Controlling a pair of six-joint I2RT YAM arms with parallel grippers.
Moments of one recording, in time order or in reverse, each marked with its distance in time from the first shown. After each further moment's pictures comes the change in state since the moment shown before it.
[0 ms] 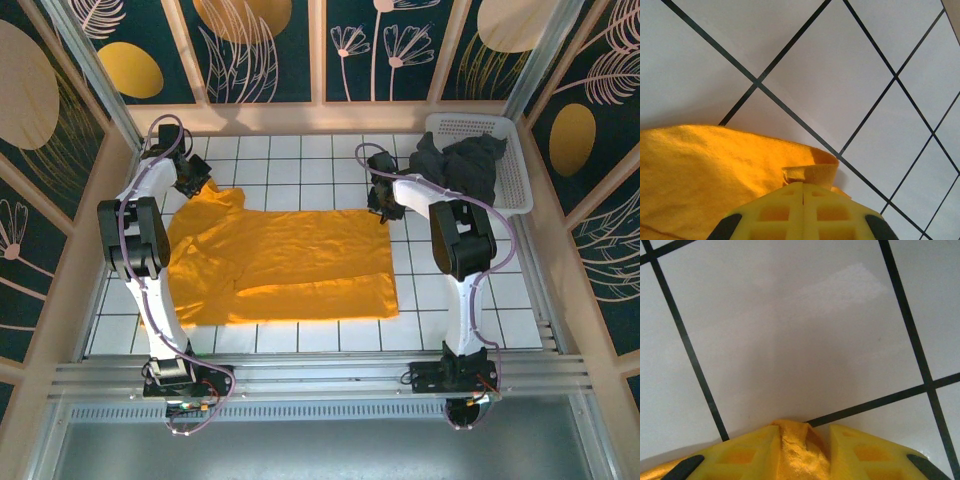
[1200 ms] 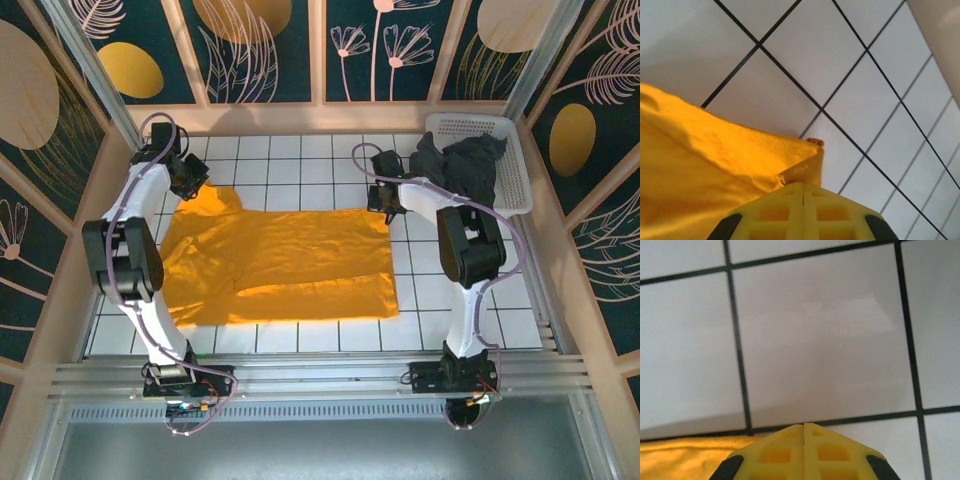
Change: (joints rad) left arm -0.027 -0.266 -0.164 -0.057 -0.008 -0.039; right arm 0.000 -0.118 -0.106 0.119 -0.025 -0.214
